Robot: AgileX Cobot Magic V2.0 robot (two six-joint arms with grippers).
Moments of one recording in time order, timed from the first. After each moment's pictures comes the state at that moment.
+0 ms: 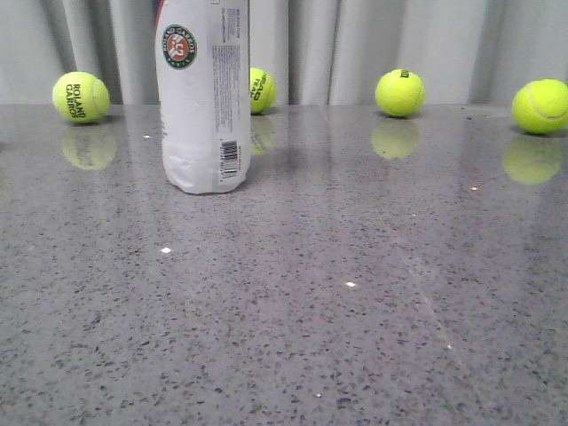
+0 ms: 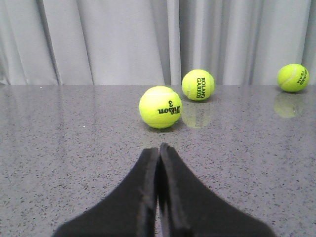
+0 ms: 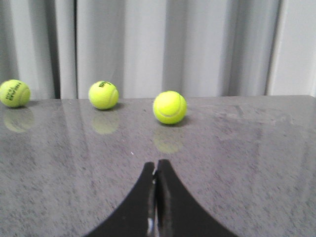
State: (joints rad) left arm 0.08 0.00 0.00 -0.09 0.06 0.11; right arm -0.02 0.00 0.02 0.02 -0.03 0.08
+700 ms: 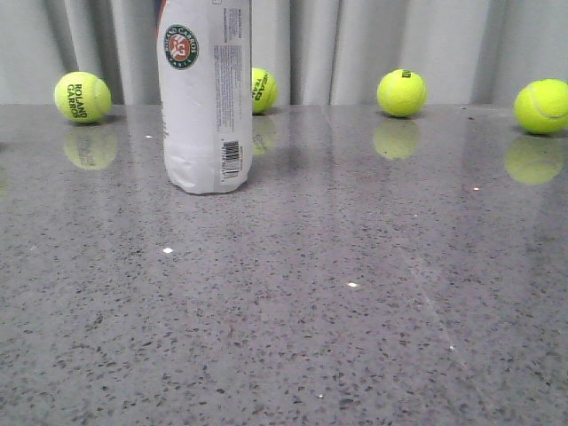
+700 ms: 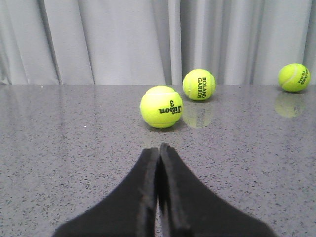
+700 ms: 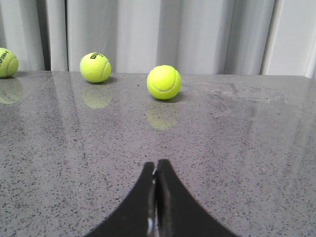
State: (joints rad) left arm 0.08 0.00 0.00 -0.09 0.06 0.11; right arm -0.03 -0.01 0.03 -0.05 0.06 0.12
